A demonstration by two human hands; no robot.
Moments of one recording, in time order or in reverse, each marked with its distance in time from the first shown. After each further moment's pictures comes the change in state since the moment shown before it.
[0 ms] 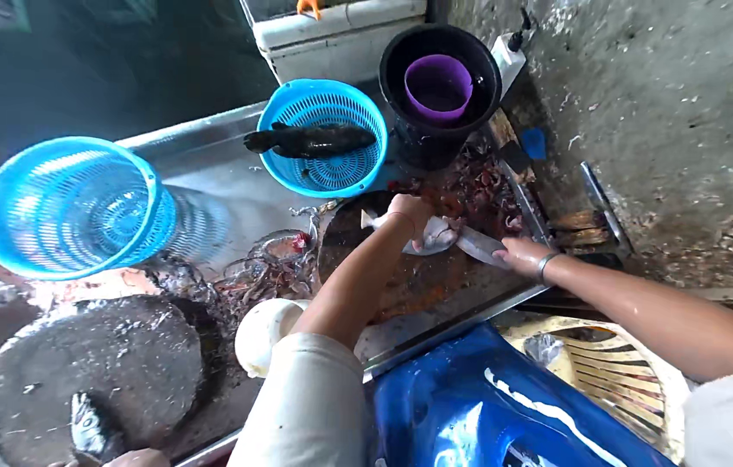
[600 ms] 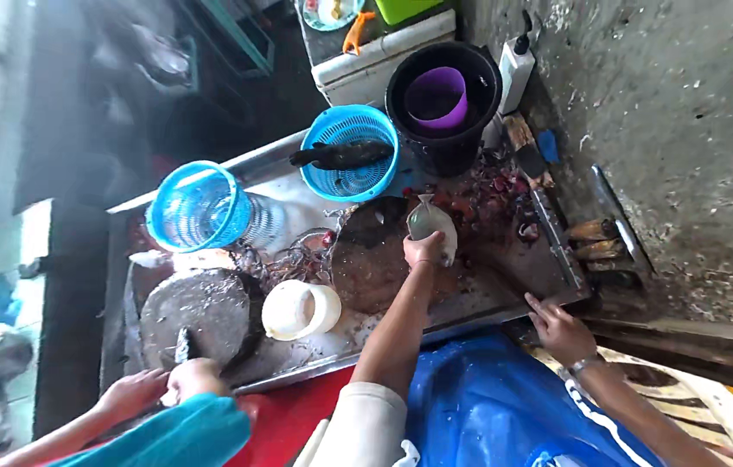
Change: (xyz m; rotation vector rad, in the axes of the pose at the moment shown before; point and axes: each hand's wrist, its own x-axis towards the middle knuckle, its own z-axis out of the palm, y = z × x) left_hand 0.013 0.109 0.063 -1.629 0.615 -1.106; right_hand -0.050 0.150 0.171 0.188 0.518 -0.317
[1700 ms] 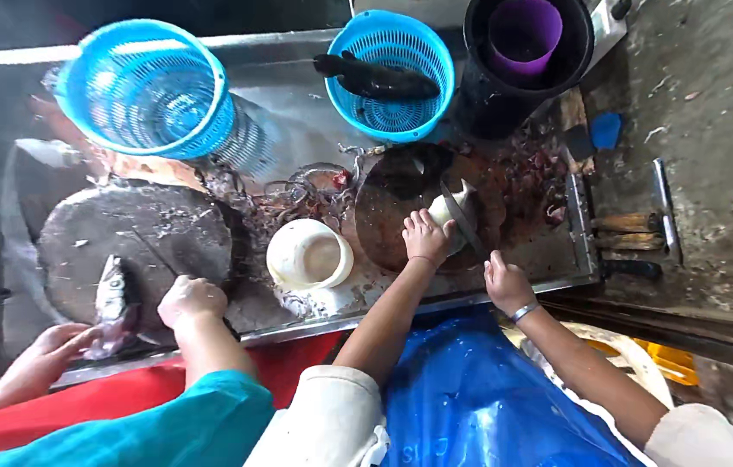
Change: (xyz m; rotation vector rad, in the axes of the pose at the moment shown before) left_hand 0.028 -0.081 -0.101 0.727 -0.143 0.521; right_hand 0.061 -0.216 0.015 -0.112 -0.191 0.067
